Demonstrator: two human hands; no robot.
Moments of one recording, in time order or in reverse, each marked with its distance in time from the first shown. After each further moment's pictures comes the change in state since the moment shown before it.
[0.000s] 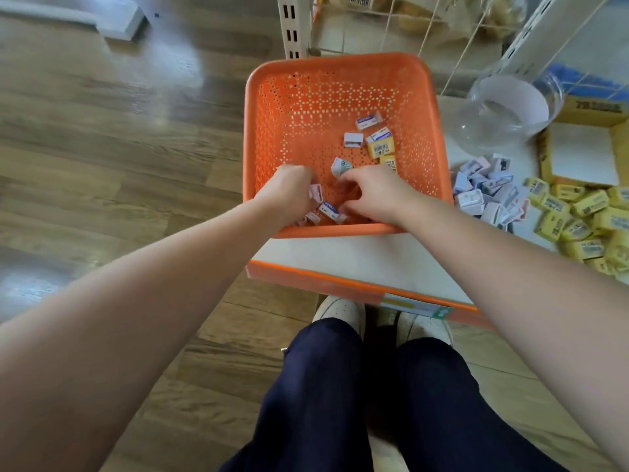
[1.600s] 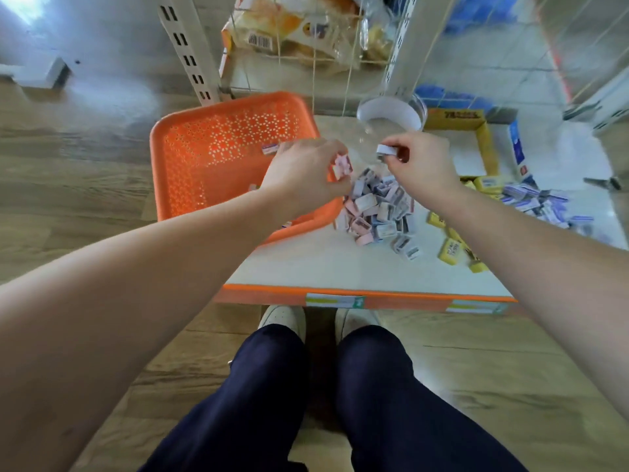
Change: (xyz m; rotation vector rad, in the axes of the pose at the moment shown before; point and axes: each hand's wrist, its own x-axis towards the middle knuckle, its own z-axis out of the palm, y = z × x) left_hand -0.005 0.154 -0.022 0.034 0.189 0.428; right_hand -0.106 0.106 -0.090 0.131 0.559 0.253
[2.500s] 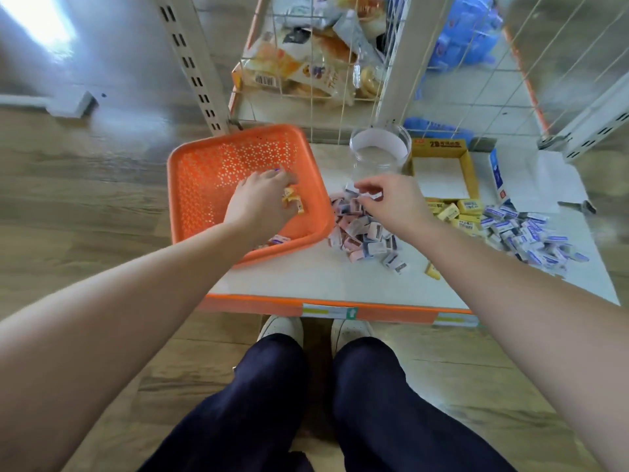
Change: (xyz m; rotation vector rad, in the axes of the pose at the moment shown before) left_hand -0.041 -0.031 -0.026 0.048 0.019 -0.208; right_hand -0.026 -0.035 -0.006 0.114 -0.147 0.033
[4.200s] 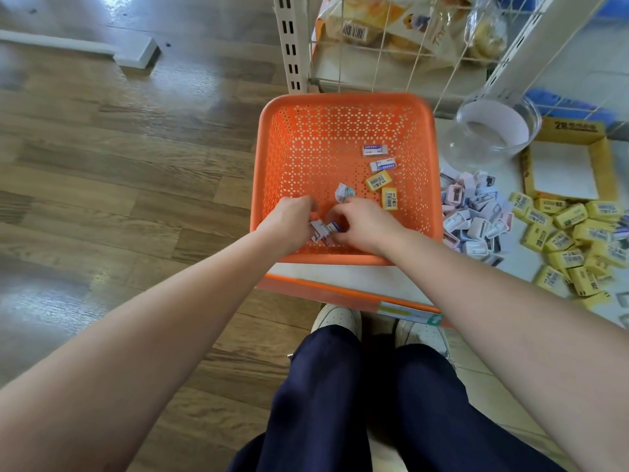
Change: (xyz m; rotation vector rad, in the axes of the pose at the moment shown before) left_hand -0.020 -0.108 0.052 -0.077 -0.293 -0.261; right_hand 0.038 -0.058 0.158 -0.282 -0.467 -0.257
